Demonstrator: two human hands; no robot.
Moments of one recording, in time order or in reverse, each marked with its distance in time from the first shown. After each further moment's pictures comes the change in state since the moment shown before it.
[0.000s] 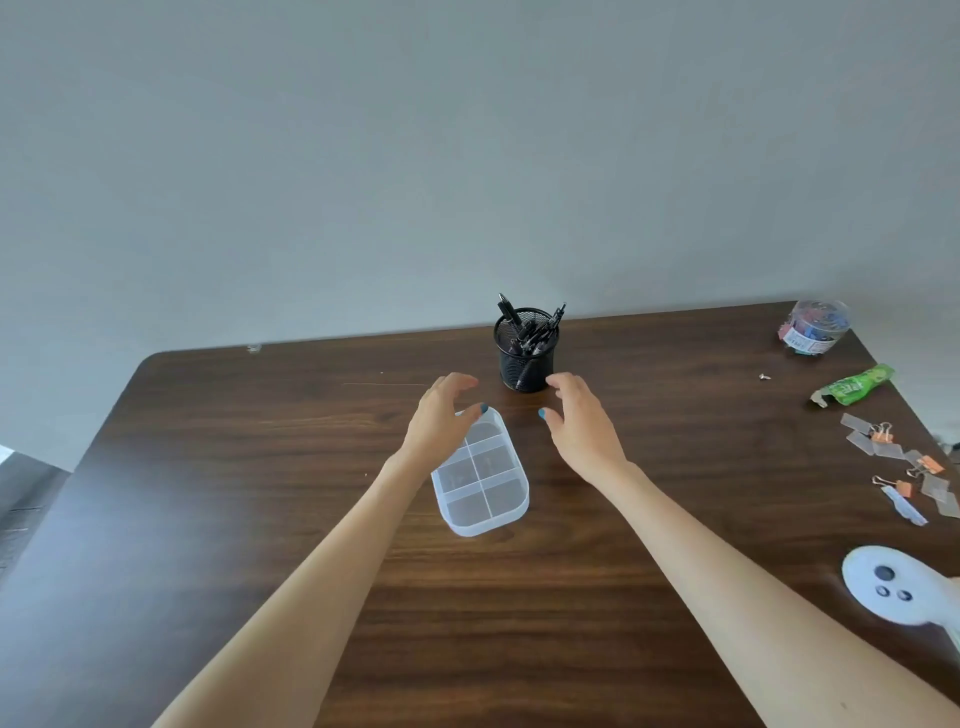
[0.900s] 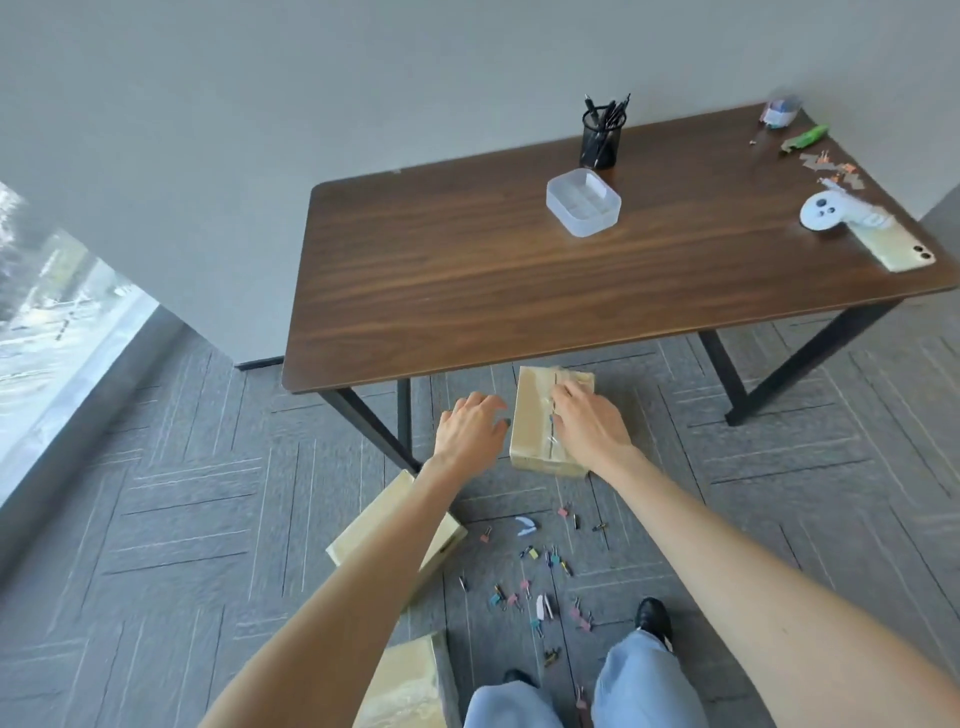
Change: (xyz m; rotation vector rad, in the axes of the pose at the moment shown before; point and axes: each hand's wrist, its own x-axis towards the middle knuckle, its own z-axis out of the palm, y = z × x) left_hand -0.546 -0.172 -0.133 0.423 -0.255 0.065; right_hand -0.519 -0.236 0.162 -0.508 -0.141 -0.051
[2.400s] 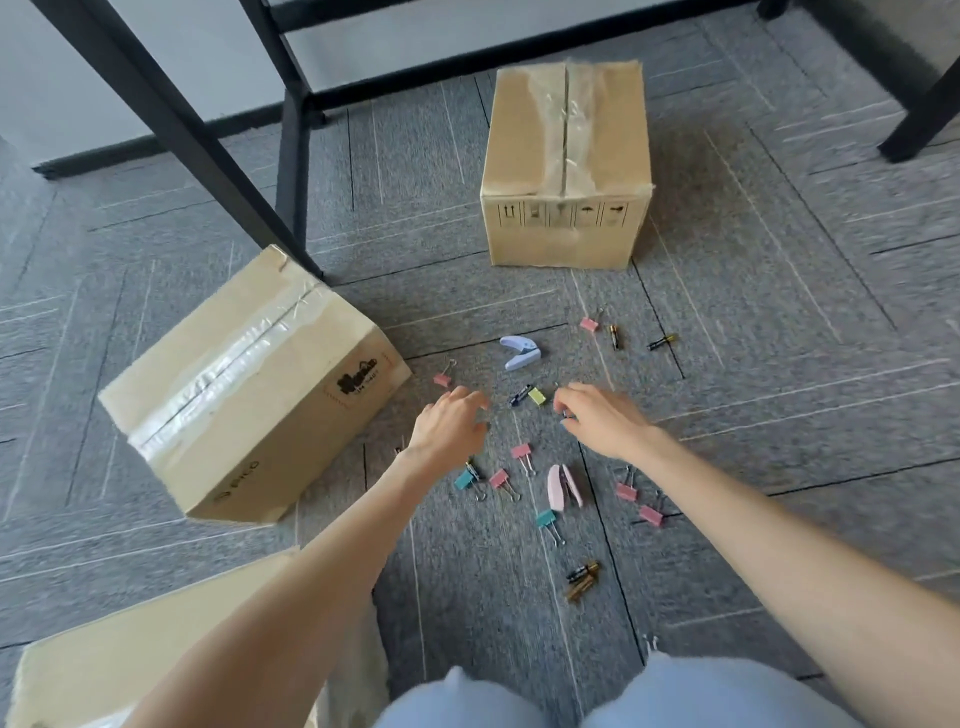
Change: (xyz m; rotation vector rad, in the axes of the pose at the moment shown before) left_hand 0.068 -0.290 0.679 0.106 -0.133 0.054; right_hand -0.068 0.147 0.726 0.103 -0.287 -0.031
